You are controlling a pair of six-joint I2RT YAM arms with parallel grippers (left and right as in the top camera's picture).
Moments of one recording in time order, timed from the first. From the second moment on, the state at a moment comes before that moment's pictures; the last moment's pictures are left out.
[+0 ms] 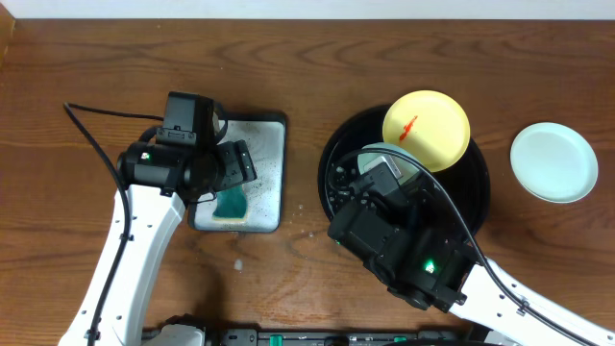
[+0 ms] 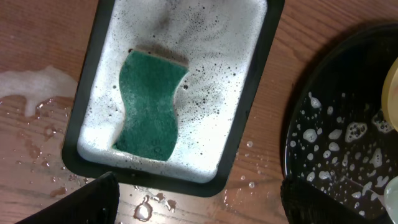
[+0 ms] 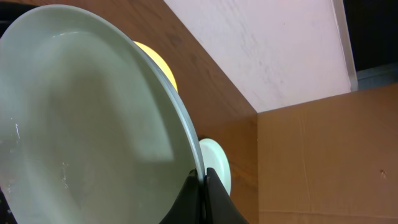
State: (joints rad) left arm -0.16 1.33 1.21 -1.06 0.10 -0.46; right arm 1.02 1.23 1.07 -1.00 1.12 0.09
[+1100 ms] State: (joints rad) left arm -0.16 1.33 1.21 -1.06 0.10 -0.46; right arm 1.02 1.23 1.07 -0.97 1.11 0.10
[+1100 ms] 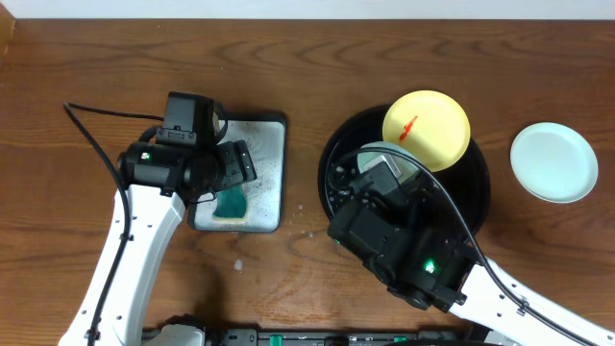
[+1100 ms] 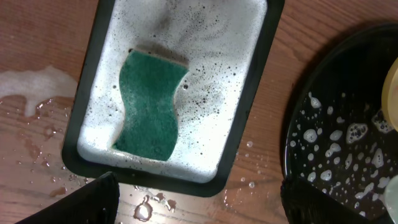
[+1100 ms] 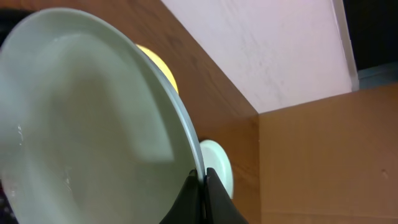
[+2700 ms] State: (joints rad) left arm -0.16 1.33 1.21 -1.06 0.10 -0.46; right arm 1.01 1.23 1.07 -0.90 1.13 -0.01
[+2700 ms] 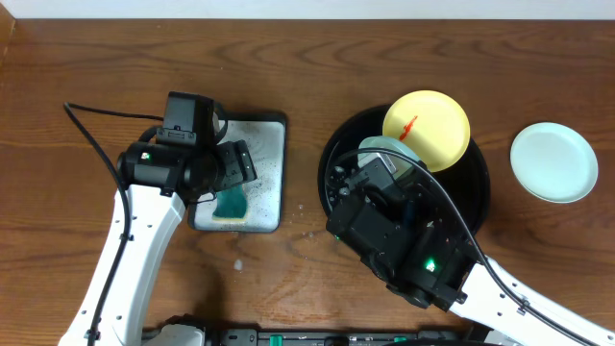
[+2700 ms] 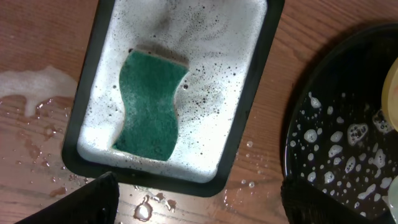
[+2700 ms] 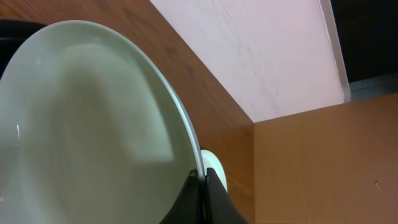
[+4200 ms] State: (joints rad) left arm -0.16 1.33 1.21 -1.07 0.10 -0.46; right arm -0.80 1.70 1.07 -0.39 -0.43 0.28
